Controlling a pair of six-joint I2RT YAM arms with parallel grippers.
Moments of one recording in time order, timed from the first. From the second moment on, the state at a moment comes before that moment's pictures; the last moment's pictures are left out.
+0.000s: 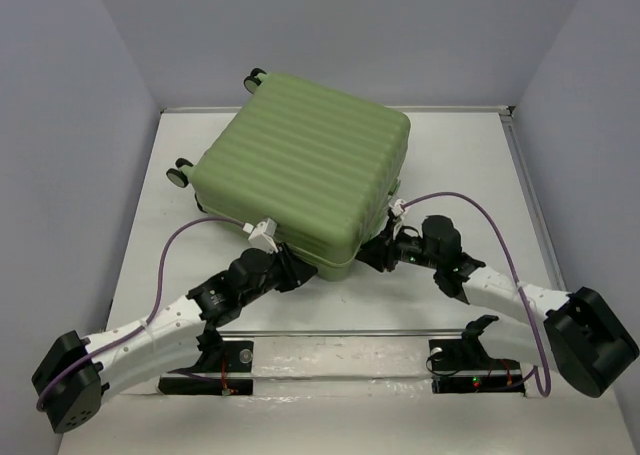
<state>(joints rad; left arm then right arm) -0.89 0.77 0.29 0.05 -0.09 -1.03 0.60 1.12 0.36 0.50 -0.54 0.23</state>
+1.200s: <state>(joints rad) -0.92 1.08 0.55 -0.12 -0.28 -0.93 1.29 1.40 0.65 0.31 0.67 0.54</state>
